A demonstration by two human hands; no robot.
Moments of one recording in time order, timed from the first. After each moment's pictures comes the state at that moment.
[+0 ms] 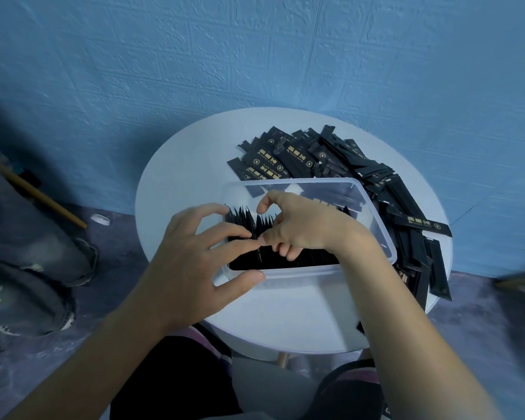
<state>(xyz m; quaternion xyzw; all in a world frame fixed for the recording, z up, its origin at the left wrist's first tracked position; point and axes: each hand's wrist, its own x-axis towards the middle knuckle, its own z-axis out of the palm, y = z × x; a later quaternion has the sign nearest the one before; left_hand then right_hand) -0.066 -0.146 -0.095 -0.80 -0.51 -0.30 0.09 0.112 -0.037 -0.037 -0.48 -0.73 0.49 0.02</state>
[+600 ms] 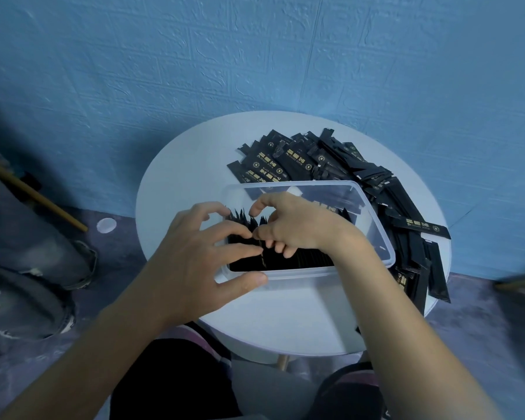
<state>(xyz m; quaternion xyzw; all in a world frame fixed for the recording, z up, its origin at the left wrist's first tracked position) -0.069 -0.140 -0.089 -0.81 -0.52 -0.26 0.06 0.105 -0.033 -0.042 -0.48 -0.75 0.45 0.04</state>
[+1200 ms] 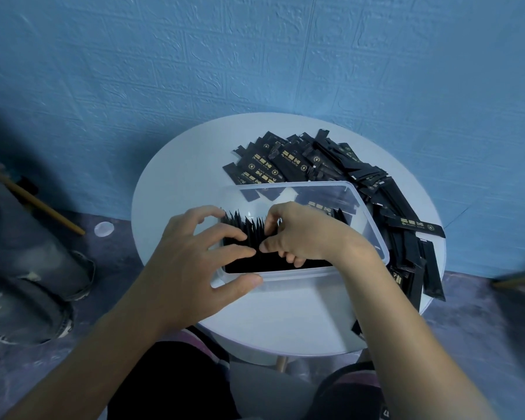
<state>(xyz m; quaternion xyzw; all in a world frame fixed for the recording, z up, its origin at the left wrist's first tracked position) -0.067 -0.142 -0.092 -0.81 -0.51 -0.28 0.08 0.123 -0.042 -0.041 -0.52 -0.75 0.41 0.02</state>
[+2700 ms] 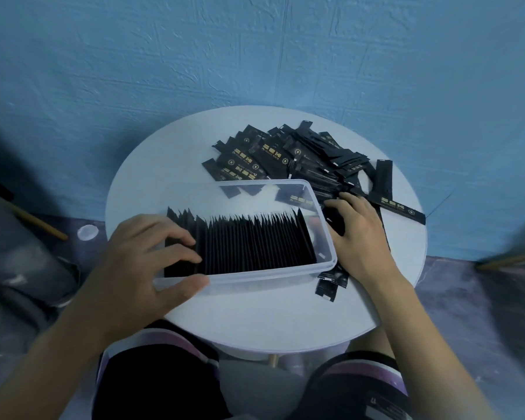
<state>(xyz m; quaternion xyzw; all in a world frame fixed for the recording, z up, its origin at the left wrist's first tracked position) -0.097 -0.148 -0.094 -0.80 -0.51 -0.30 0.06 0.234 -0.029 -0.118 -0.60 -0.75 0.09 0.26</state>
